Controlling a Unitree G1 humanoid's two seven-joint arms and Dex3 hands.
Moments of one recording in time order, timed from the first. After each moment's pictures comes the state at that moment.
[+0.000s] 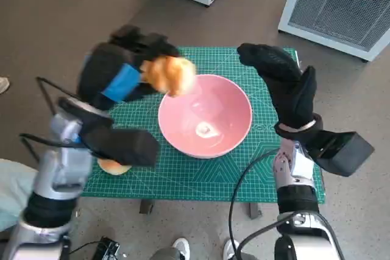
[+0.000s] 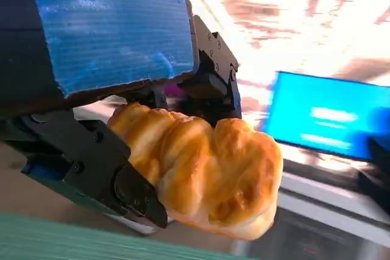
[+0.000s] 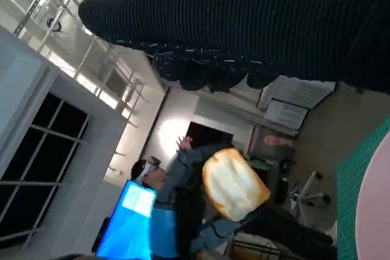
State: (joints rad) left arm -0.63 0.49 -0.20 -0.08 0.60 -0.03 -0.12; right arm -0.75 -0.03 -0.22 0.76 0.42 -0.77 0.75
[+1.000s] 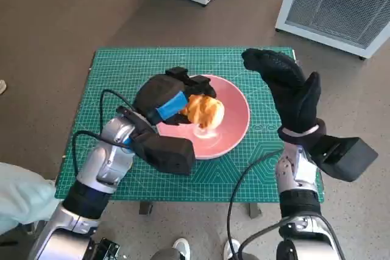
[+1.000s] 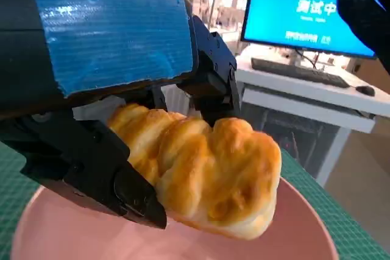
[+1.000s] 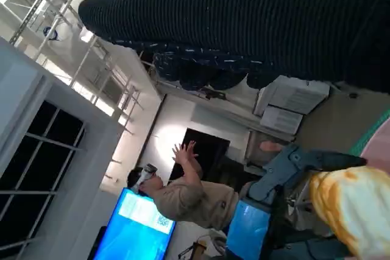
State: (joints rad) left arm -0.66 0.39 -0.34 0.22 0.62 -0.08 -0.20; right arm -0.72 -0.03 -0.22 0.73 0.42 -0.77 0.74
